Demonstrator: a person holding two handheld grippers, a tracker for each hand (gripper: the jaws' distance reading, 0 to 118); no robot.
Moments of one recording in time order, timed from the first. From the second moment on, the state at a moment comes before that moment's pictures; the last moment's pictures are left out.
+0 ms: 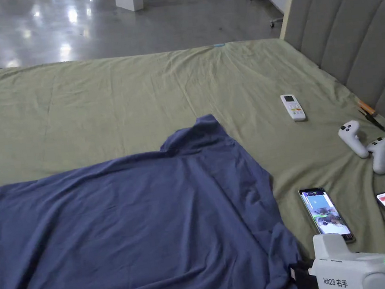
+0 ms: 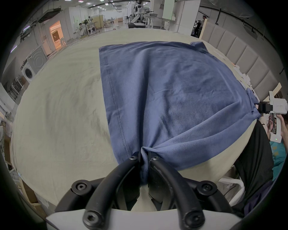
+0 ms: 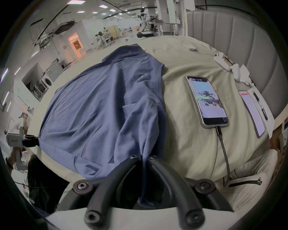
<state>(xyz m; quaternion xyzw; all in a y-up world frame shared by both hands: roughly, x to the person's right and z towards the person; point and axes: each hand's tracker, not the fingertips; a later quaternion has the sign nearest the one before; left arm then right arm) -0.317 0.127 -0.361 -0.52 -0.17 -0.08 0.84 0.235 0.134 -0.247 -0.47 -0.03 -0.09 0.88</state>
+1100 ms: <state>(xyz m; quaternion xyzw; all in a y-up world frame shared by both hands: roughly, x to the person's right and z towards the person) -0.348 0.140 -0.551 -0.44 -0.10 0.03 0.89 0.247 0.129 -0.547 -0.45 -0.01 -0.03 0.89</state>
